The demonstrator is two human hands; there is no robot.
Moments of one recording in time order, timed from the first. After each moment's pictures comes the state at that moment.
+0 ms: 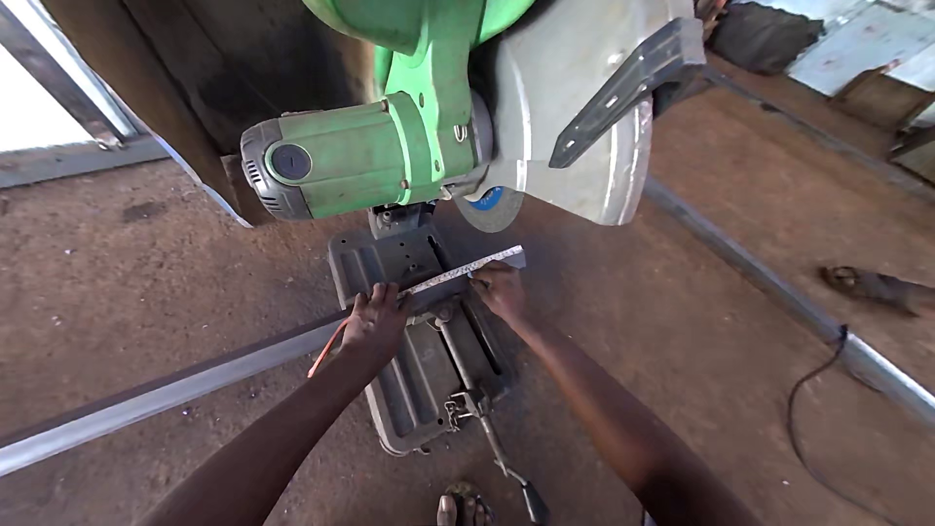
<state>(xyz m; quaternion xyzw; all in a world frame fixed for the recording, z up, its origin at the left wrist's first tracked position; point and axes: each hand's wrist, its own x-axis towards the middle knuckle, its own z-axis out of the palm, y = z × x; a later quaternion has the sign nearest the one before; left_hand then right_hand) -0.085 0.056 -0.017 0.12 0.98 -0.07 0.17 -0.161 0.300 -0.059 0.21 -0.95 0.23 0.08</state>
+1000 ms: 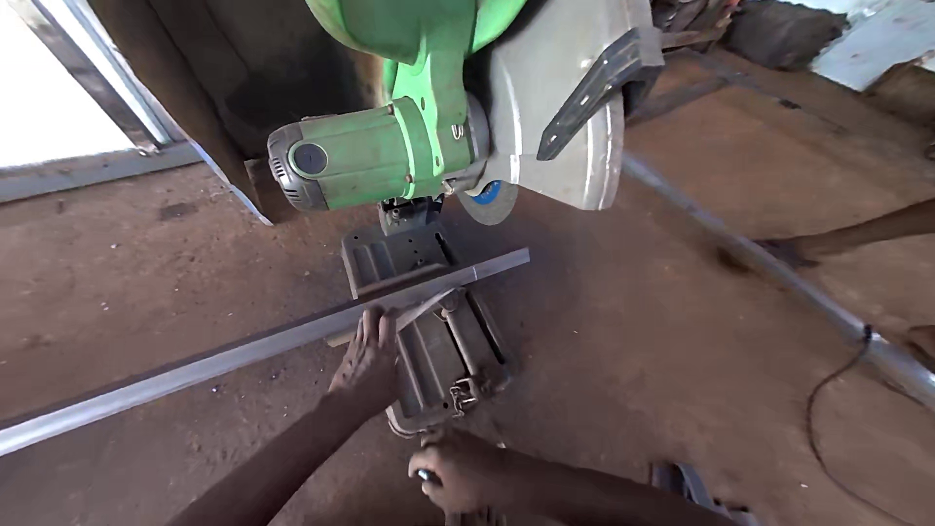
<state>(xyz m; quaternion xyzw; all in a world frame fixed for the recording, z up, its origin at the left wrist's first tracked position) -0.001 0.039 0.003 0.03 0.96 0.22 0.14 0.054 0.238 -0.047 0.41 -0.77 0.24 -0.43</state>
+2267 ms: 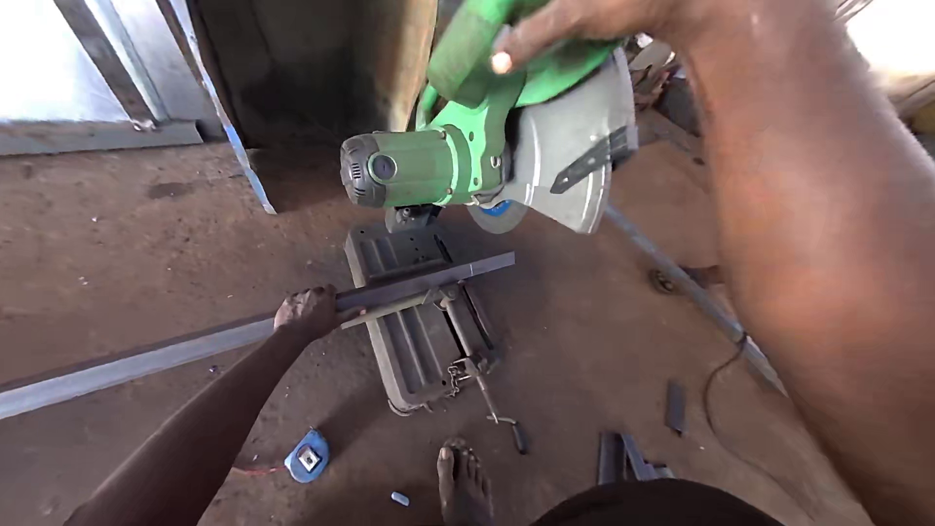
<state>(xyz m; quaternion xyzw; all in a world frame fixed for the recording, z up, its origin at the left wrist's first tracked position) -0.044 -0.088 -0.049 -0.05 0.97 0.07 0.20 -0.146 0.171 0.367 0.36 -0.92 0.13 0.02</state>
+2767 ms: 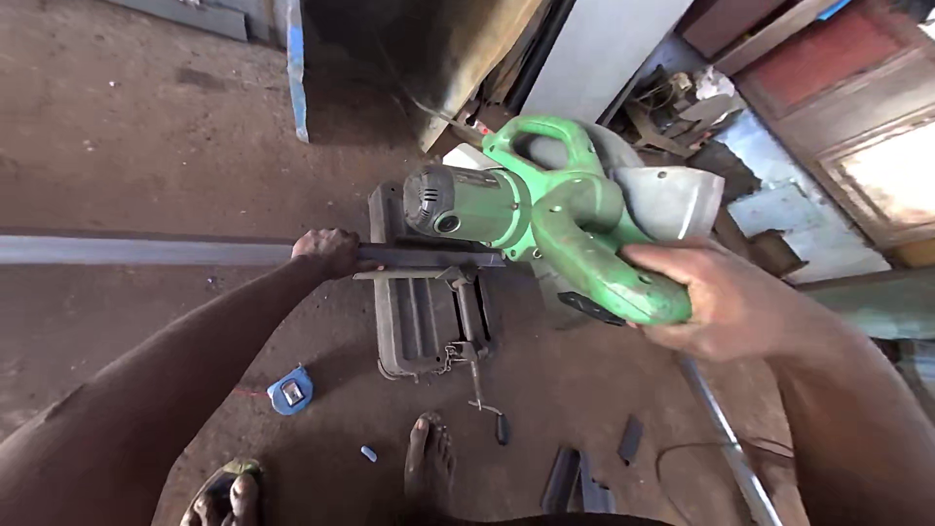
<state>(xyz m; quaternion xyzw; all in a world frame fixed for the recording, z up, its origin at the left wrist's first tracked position) -0.046 -0.099 -0.060 -0.03 0.97 0.12 0.19 -0.040 0.261 0.258 0.49 -0.87 -0.01 -0.05</state>
